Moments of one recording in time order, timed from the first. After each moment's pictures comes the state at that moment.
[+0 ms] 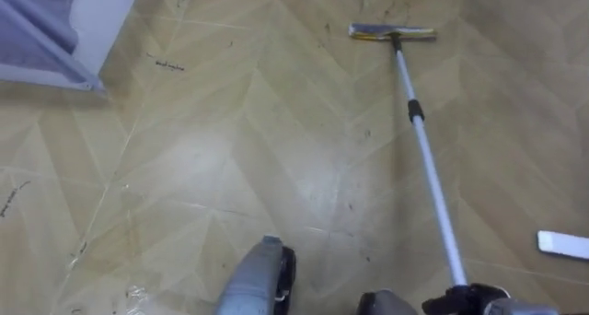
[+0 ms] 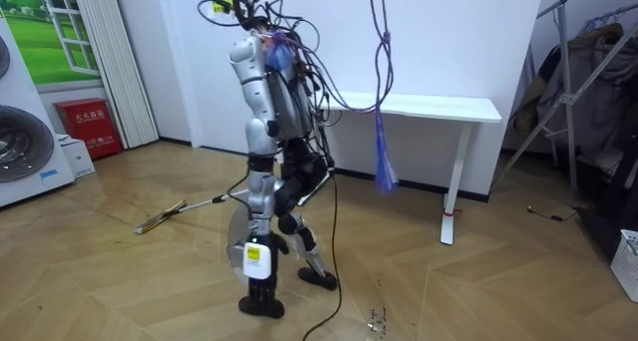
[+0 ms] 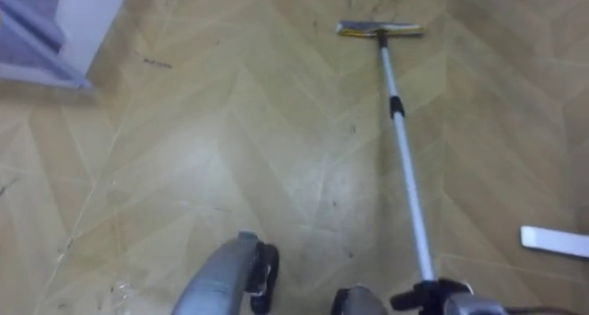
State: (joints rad) left arm 0.05 0.21 -0.14 1.18 0.07 0.16 0.13; right arm -0.21 -0.38 0.23 1.45 0.33 0.20 0.06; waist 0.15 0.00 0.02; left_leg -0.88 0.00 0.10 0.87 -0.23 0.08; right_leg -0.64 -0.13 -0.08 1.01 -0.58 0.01
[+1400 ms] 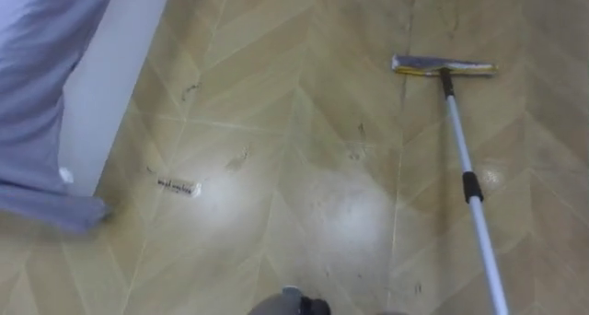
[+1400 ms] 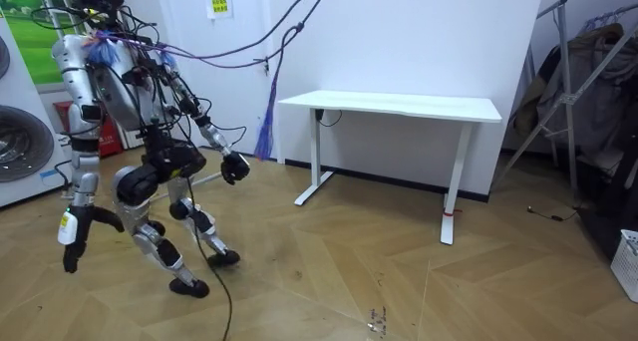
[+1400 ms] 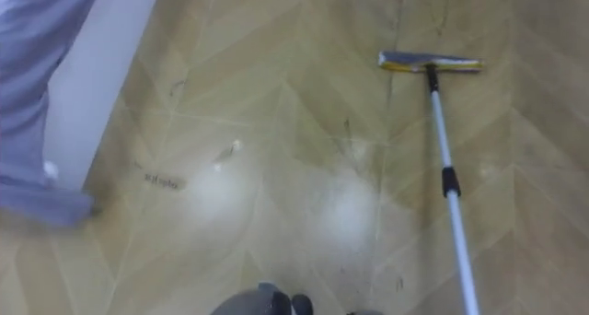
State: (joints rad) left arm 0.10 0.19 -0.12 0.99 0.08 0.18 0.19; right arm 0.06 -0.37 0.25 1.48 0.36 0.22 -0.02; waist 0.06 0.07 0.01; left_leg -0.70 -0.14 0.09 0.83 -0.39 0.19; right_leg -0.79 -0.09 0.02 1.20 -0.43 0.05
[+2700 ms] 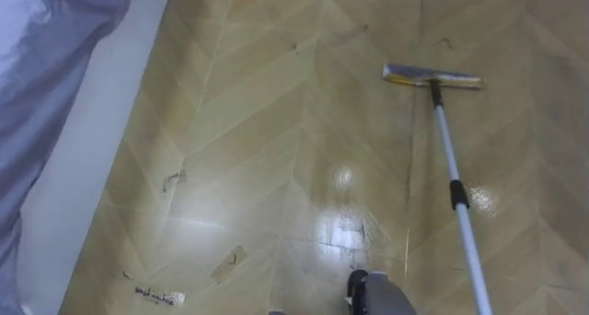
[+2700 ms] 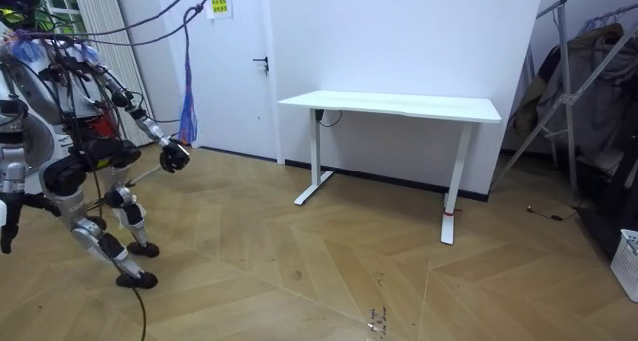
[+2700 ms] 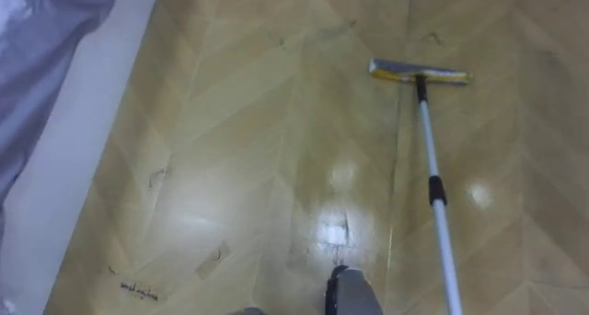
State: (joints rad) left arm 0.15 0.19 -0.12 0.93 0.11 0.26 0.20; right arm 0.00 -0.36 0.23 1.45 0.33 0.29 -0.04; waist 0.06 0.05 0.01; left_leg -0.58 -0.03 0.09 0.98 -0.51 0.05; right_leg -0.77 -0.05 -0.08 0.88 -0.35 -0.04
